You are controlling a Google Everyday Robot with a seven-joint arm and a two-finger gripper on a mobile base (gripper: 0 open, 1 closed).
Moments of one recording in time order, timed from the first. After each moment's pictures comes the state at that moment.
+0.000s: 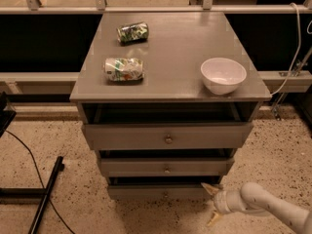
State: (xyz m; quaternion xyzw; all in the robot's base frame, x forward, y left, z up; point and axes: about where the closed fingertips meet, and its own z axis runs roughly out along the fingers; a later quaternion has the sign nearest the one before) arm 0.496 -0.233 0.243 -0.67 0.65 0.13 0.32
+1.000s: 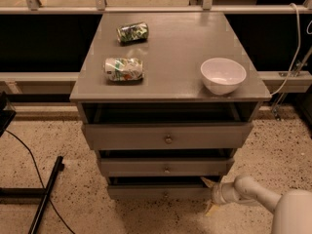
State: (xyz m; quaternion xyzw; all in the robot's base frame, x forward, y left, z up) arm 0.548 -0.242 0.196 -0.67 0.67 0.12 0.30
